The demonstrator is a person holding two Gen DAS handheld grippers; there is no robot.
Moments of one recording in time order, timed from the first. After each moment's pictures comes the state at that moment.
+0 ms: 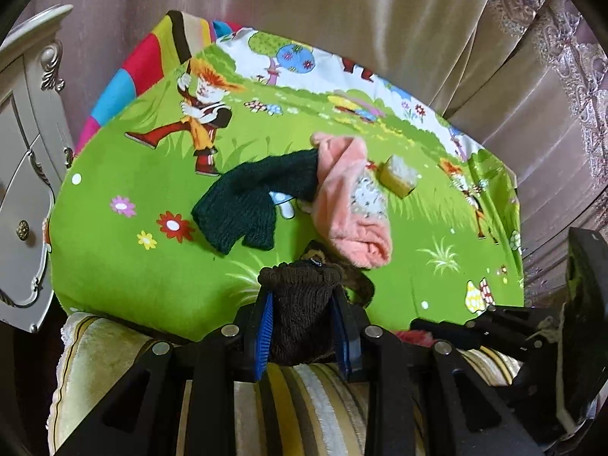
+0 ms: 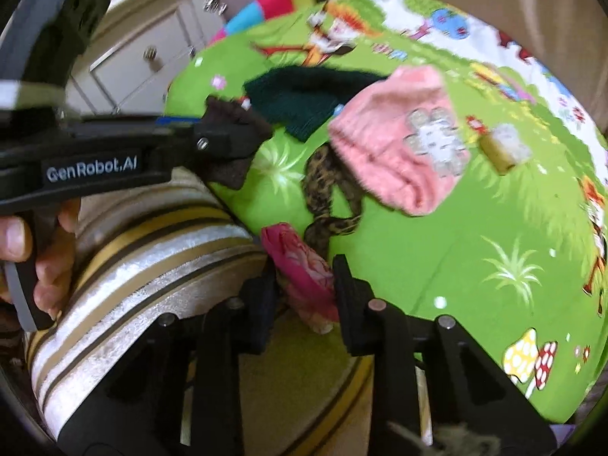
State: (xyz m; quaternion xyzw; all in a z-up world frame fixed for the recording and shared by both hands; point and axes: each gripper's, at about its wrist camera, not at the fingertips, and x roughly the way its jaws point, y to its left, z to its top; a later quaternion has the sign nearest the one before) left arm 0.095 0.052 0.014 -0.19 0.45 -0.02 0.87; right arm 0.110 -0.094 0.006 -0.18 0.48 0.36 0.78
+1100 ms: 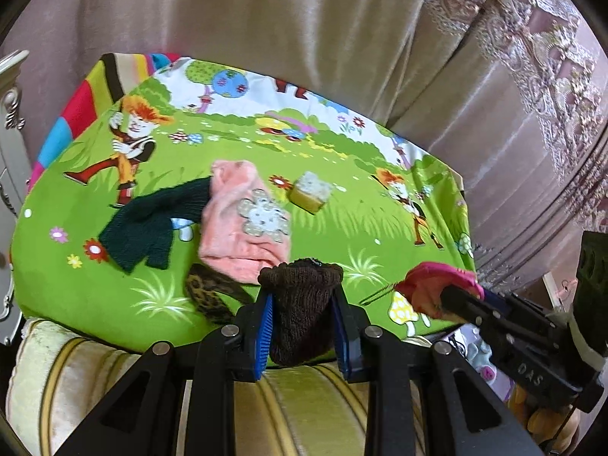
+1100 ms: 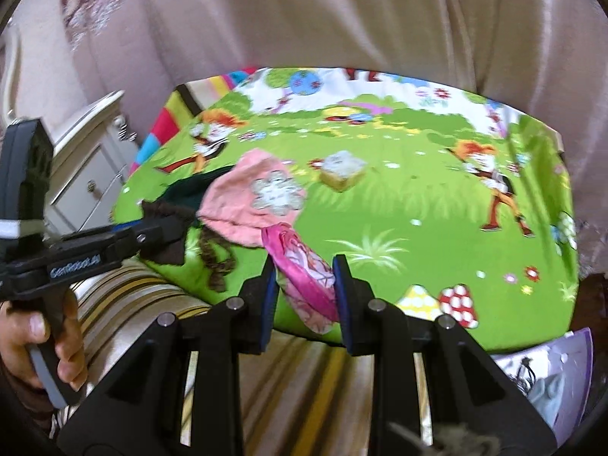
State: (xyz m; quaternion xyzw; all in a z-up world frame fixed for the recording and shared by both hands) left arm 0.094 -0.030 0.058 -0.19 0.41 -0.08 0.89; right arm 0.110 -0.228 0.080 -0.04 0.40 0.21 0.89
